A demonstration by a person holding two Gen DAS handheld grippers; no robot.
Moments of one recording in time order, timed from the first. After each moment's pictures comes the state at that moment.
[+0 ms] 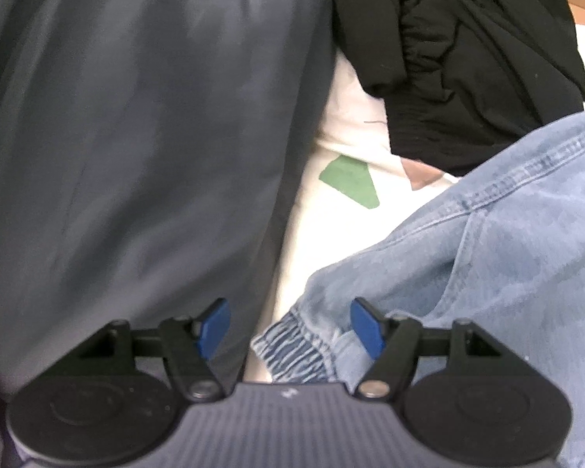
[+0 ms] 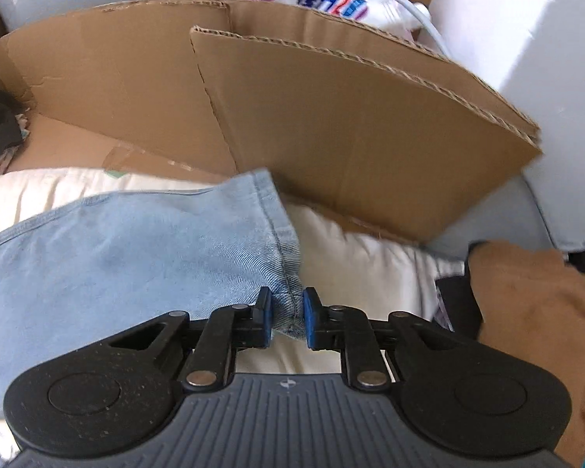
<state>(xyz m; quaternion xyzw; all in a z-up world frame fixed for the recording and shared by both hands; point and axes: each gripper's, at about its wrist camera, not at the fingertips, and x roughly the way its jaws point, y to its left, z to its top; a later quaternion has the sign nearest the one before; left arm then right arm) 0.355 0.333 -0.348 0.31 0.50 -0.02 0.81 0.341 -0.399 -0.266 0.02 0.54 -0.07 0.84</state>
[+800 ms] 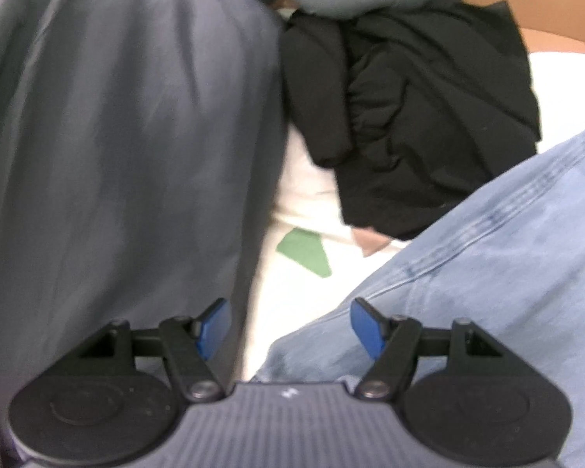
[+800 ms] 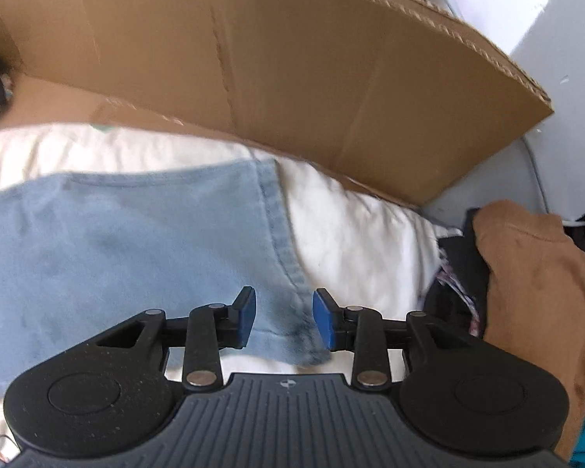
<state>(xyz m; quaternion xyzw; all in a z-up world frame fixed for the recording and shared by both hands) 0.349 0.302 -0.339 0.32 0.44 -0.11 0.83 0.337 -0.375 -0.285 -0.01 0.56 -0.08 0.82</state>
